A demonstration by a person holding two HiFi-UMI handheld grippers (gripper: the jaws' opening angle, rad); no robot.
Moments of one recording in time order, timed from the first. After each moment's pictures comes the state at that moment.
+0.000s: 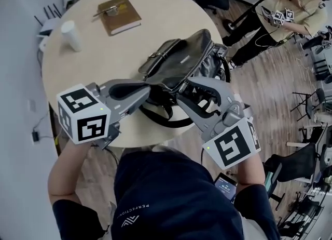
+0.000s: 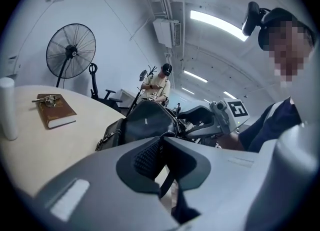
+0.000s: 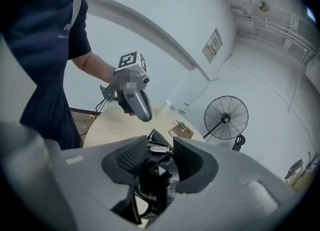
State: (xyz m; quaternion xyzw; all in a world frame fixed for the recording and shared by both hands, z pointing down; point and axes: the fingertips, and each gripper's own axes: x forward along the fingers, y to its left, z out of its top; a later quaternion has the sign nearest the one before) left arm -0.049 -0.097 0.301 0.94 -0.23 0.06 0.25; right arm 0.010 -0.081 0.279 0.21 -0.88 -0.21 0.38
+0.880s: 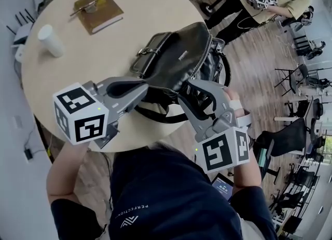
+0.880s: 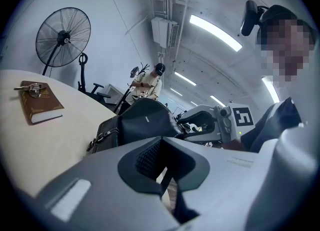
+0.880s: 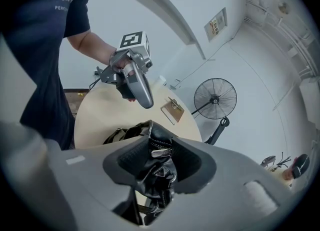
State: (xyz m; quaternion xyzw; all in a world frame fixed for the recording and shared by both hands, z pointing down) left arm -0.052 -0.116 0.316 0.95 -0.14 0.04 0.27; right arm 0.010 -0.090 0.302 0.30 -0.79 -0.21 0.50
